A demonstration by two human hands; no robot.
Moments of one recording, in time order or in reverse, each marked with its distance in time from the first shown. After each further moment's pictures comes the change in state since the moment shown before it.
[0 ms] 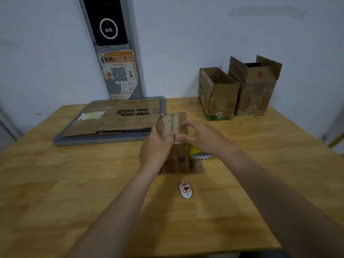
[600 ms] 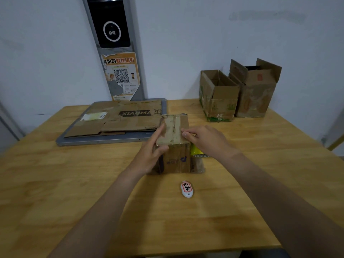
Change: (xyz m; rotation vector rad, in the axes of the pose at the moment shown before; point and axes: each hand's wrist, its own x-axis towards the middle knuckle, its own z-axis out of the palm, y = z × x) left_hand 0.009 -0.054 -0.020 -0.329 -0.401 0.354; right_hand -0.009 -0.005 0.000 -0.138 0.065 -0.003
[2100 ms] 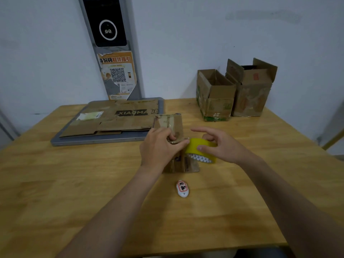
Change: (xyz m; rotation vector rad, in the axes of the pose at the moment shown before) left_hand 0.016 0.042 0.044 0.551 0.483 0.160; right_hand -0.039 0.046 -0.022 0.550 -0.099 -0.158
